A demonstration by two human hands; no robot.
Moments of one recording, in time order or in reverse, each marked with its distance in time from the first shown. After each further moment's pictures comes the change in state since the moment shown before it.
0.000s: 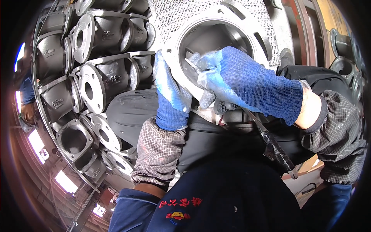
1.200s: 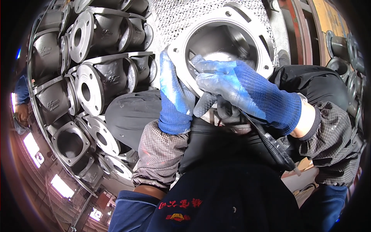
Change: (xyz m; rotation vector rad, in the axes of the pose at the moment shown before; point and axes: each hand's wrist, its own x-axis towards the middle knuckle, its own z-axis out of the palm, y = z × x) left_hand -0.002 0.000 -0.027 1.241 -0.223 0.605; right_hand 0.015 0.057 0.037 -0.051 0.228 -0.528
